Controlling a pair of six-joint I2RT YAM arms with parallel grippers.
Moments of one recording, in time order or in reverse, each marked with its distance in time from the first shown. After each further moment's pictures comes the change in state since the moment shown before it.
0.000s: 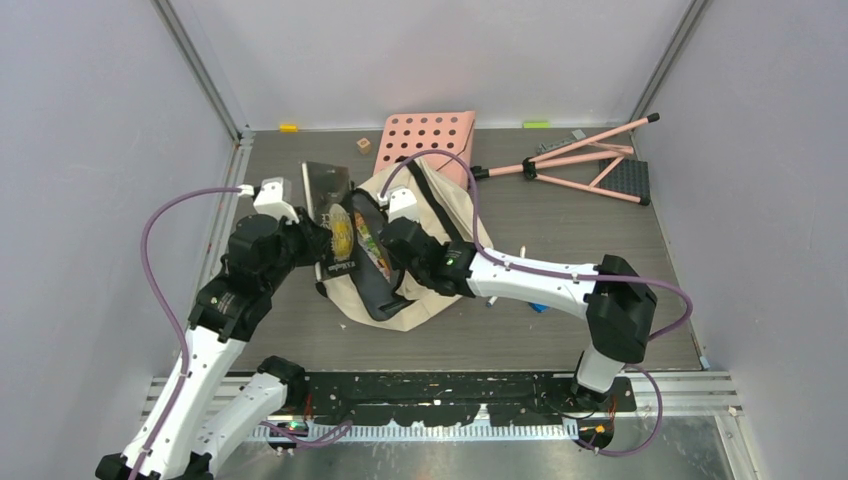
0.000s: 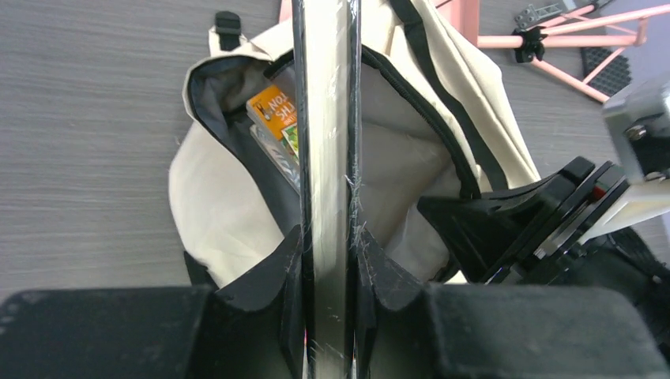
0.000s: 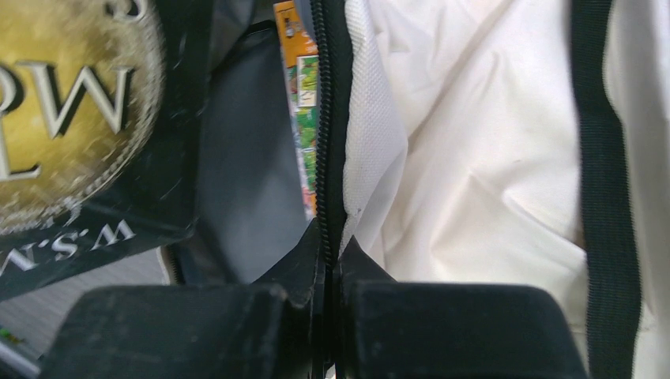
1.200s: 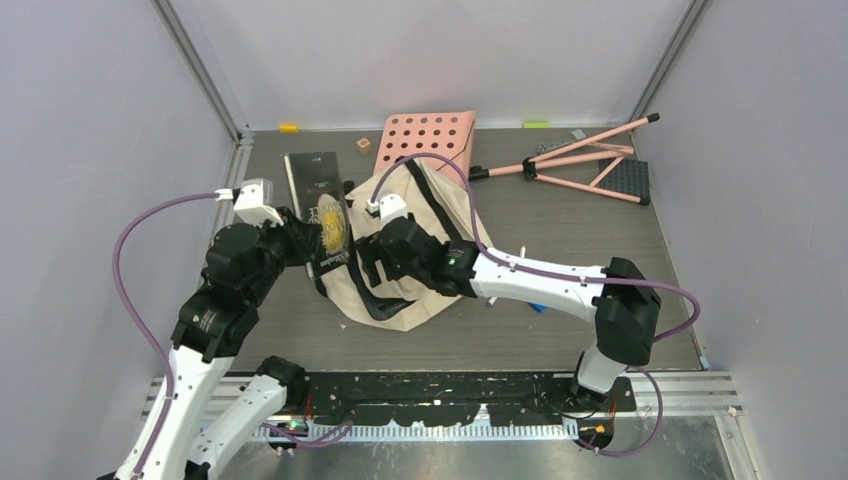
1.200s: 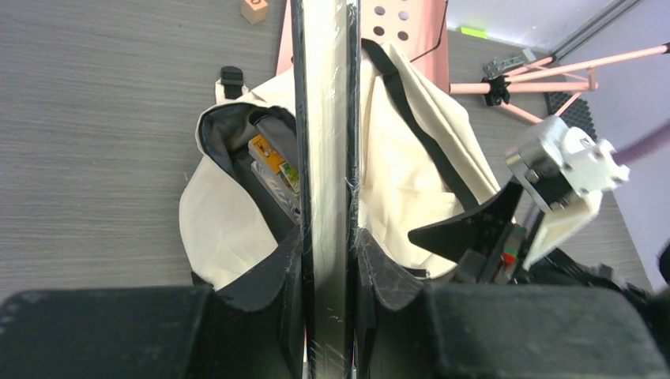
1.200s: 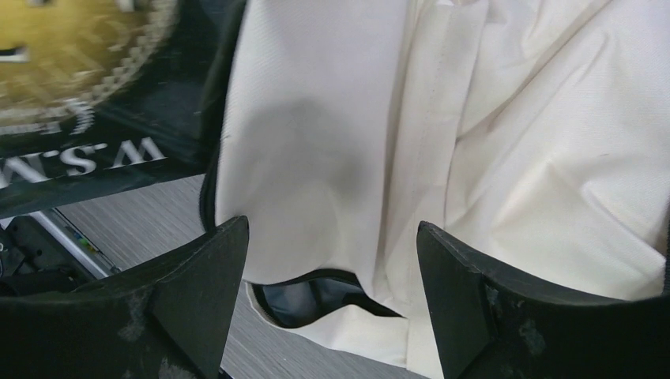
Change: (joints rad) left arm 0.000 -0.090 0.050 -0.011 -0.023 -0.002; right arm -0.010 -0.025 0.030 -0.070 -0.229 0.000
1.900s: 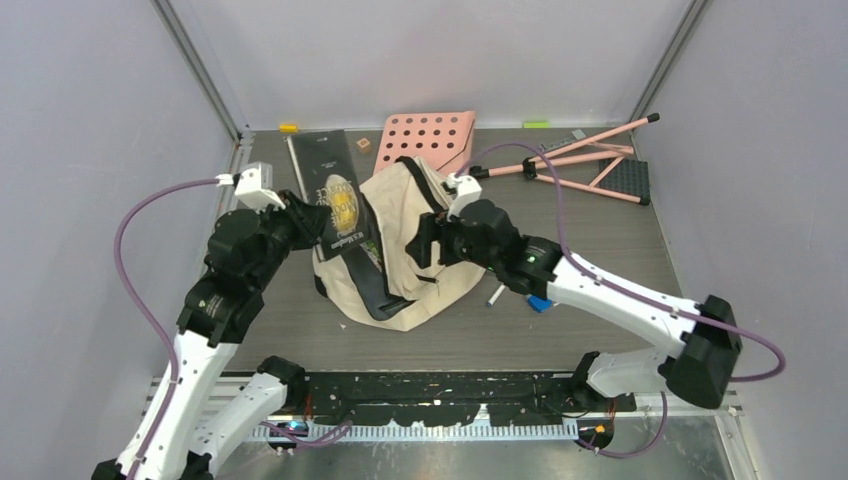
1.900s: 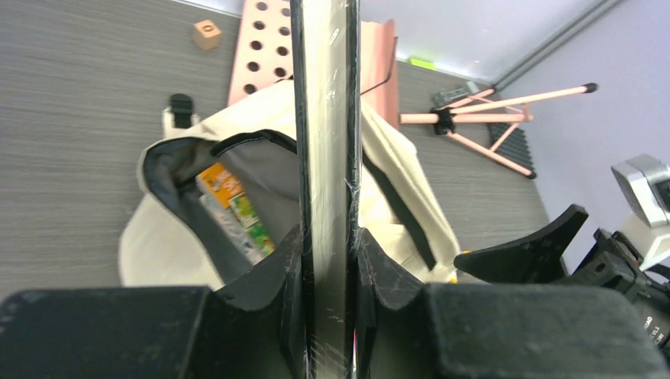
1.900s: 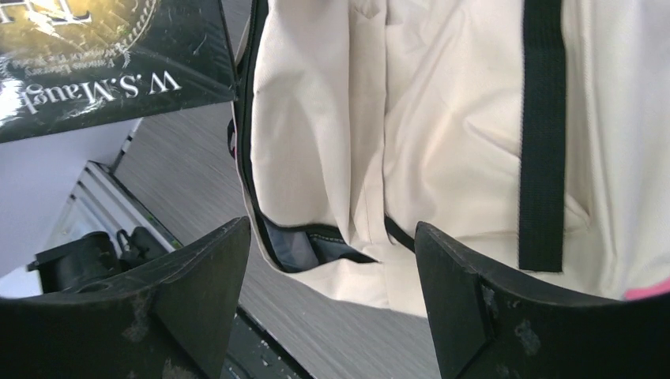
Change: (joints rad) left arm 0.000 0.106 0.029 0.148 0.068 -0.090; right arm -0.195 -0.439 -0.315 0.055 -0.195 0.135
